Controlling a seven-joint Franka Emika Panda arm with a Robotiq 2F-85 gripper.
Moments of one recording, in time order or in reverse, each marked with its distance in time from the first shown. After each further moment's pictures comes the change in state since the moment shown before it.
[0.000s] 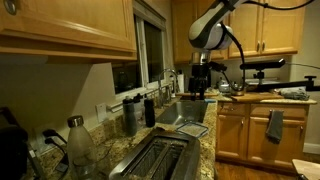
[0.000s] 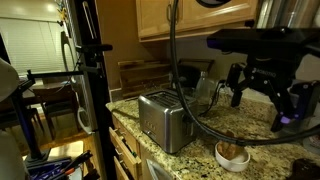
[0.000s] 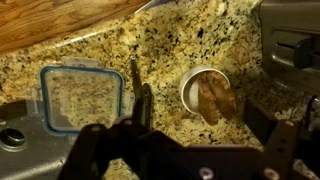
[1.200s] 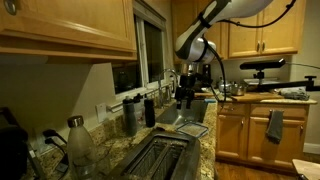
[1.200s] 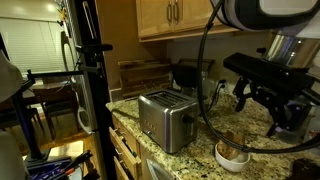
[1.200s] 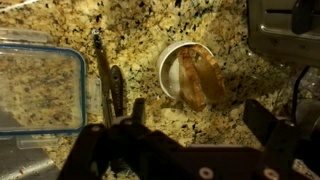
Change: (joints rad) arm -0.077 0.211 0.110 0.160 0.186 -0.004 -0.070
